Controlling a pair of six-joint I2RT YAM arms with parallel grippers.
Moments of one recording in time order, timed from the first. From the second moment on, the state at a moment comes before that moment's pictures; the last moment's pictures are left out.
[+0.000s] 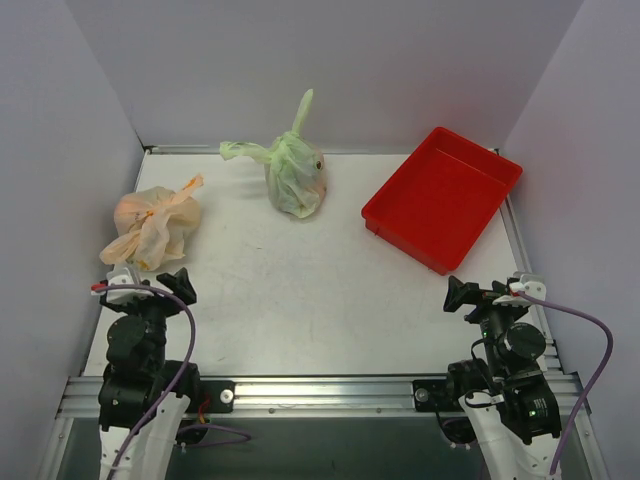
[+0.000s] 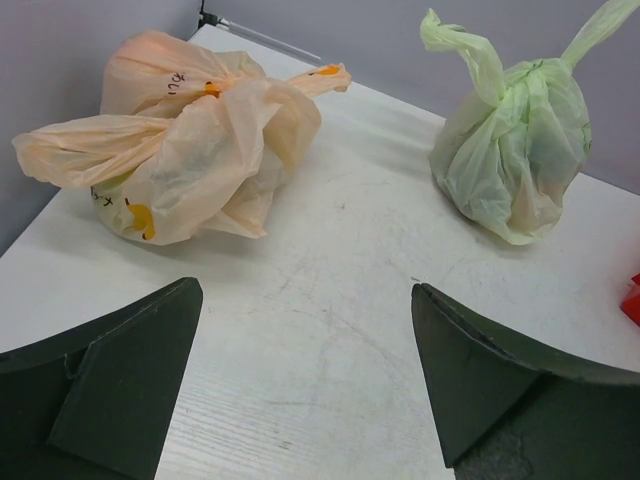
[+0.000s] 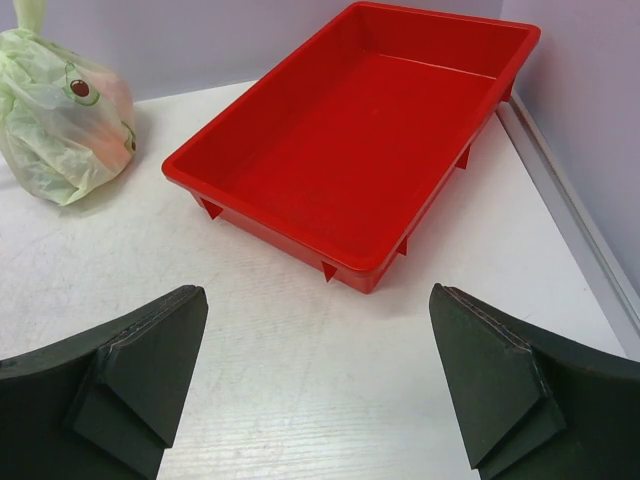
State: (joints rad) left arm -0.14 0.04 0.51 -0.53 -0.33 -0.32; right arm 0.20 0.02 0.52 -0.59 0.24 0.16
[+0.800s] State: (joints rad) left arm -0.13 1.01 1.07 -0.64 -0.47 -0.52; right arm 0.26 0.05 0.52 -0.61 0.31 0.17
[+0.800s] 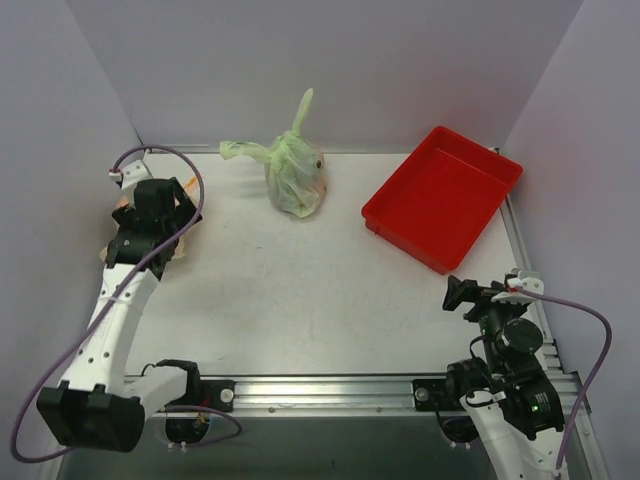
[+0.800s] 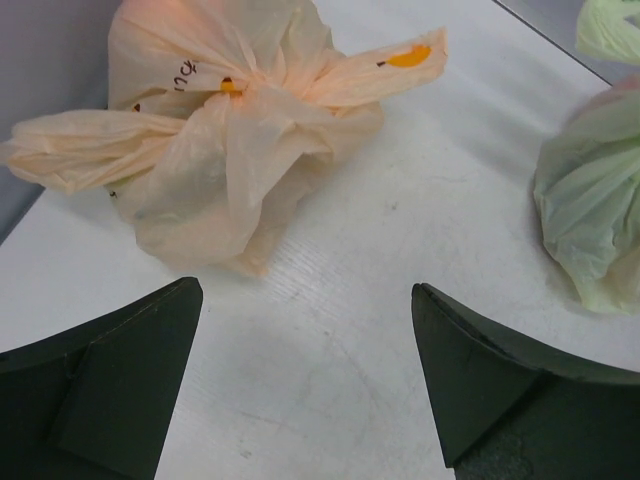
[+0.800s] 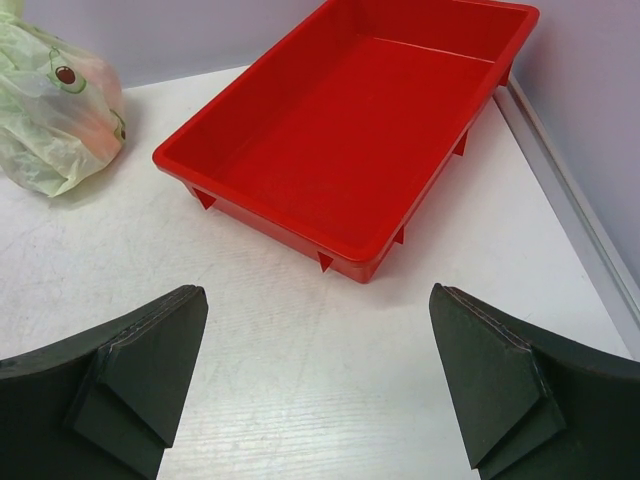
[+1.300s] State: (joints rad) left arm 0.04 1.55 1.26 -0.62 -0.49 -0.62; right arm 0.26 0.05 0.52 -0.61 0.32 0.18
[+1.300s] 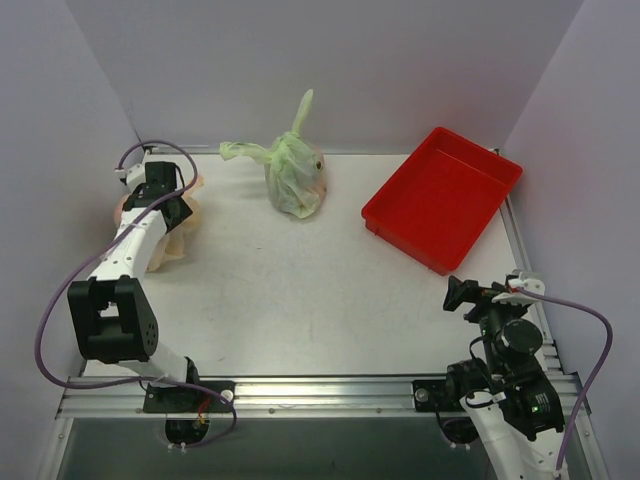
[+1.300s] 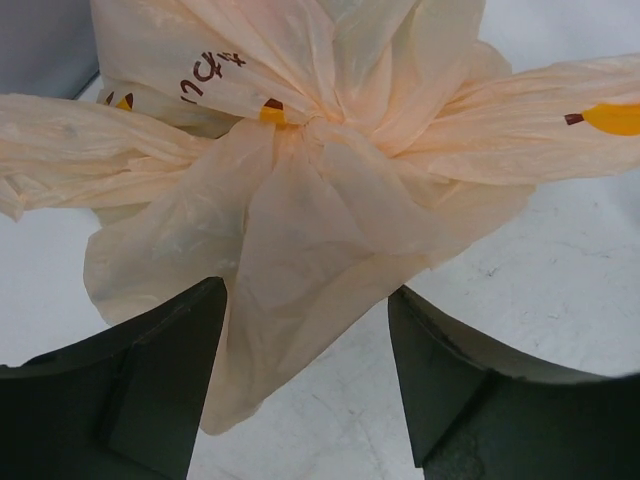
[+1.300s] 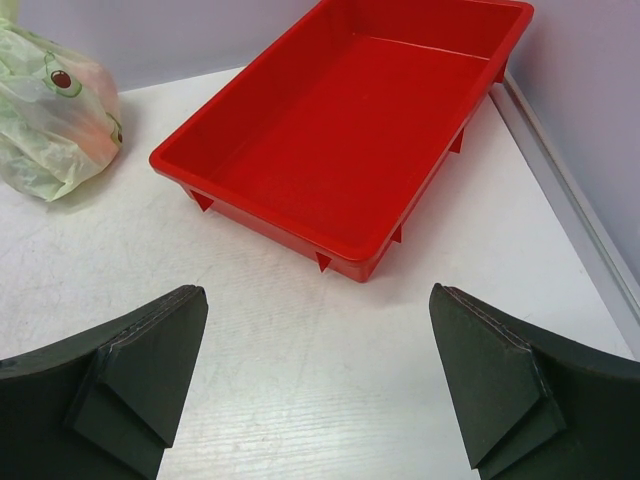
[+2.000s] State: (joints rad) left arm -0.25 1.34 1.07 -0.49 -0.34 -0.56; right arm 0.26 0.36 0.83 -0.69 0.17 0.26
